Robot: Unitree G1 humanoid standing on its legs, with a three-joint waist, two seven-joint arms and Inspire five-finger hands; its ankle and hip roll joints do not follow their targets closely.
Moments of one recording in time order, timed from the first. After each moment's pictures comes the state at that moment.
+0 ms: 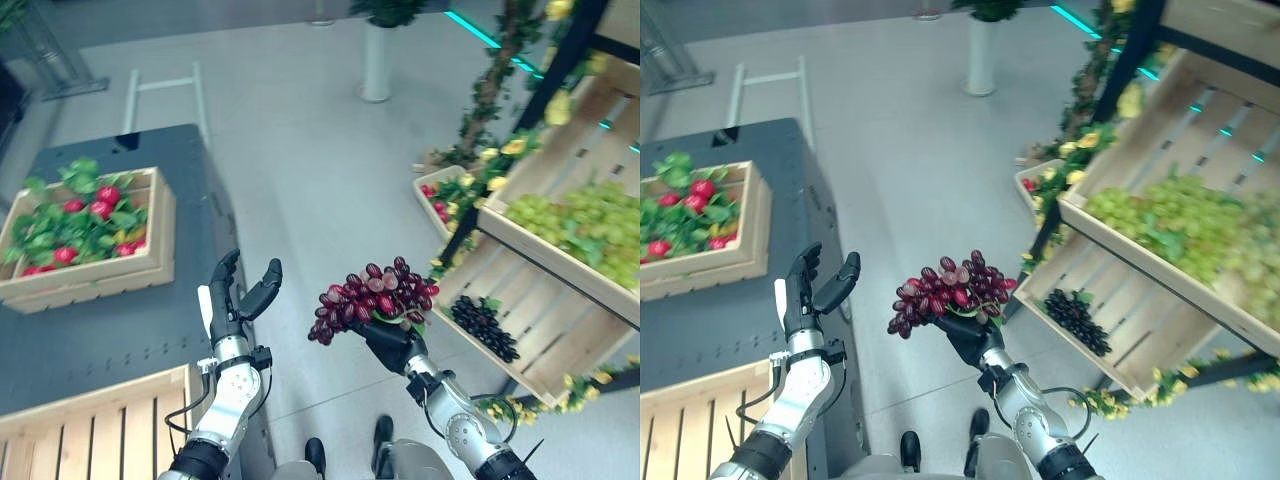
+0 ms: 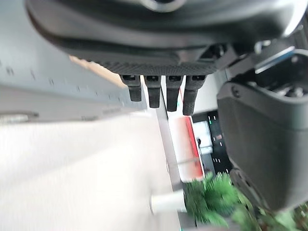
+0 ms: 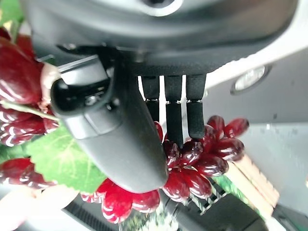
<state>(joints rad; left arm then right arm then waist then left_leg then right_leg) -0.09 0.33 -0.25 0.40 -0.19 -0.35 0.66 -0.04 -0.26 0.41 0.32 0.99 -0.06 0.26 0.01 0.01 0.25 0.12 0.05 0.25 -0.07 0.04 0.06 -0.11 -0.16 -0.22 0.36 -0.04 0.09</state>
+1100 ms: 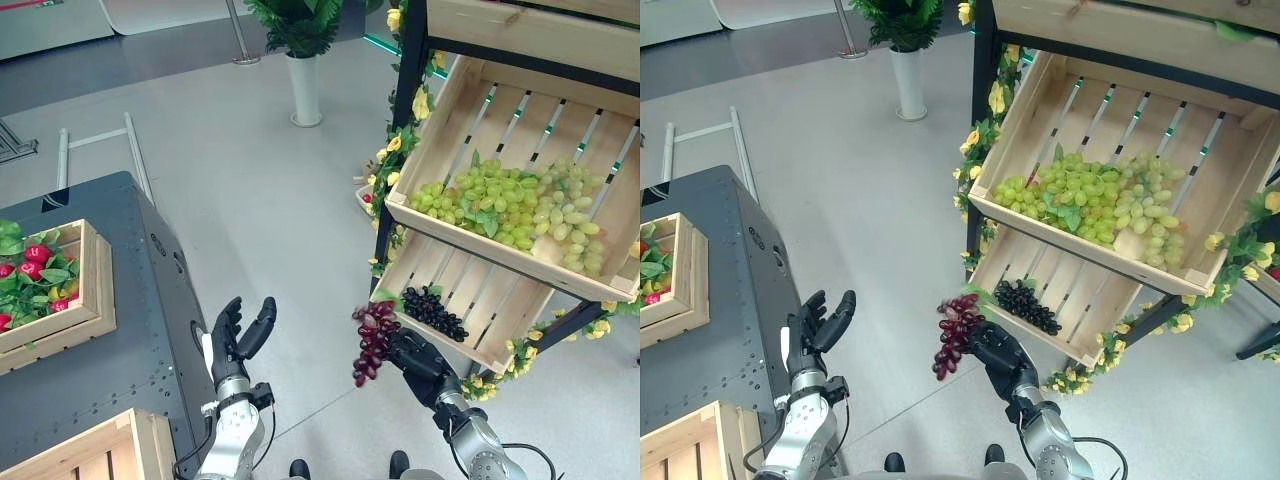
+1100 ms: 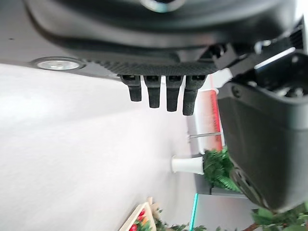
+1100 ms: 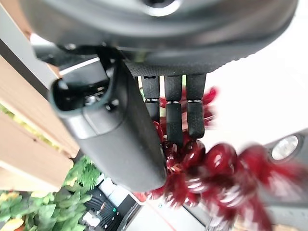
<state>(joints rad) 0.09 0.25 -0.25 0.43 -0.35 -0.35 0.56 0.11 -0.26 0.31 0.40 0.99 -0.14 0.18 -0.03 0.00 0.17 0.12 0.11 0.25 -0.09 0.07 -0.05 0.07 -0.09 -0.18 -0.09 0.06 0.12</state>
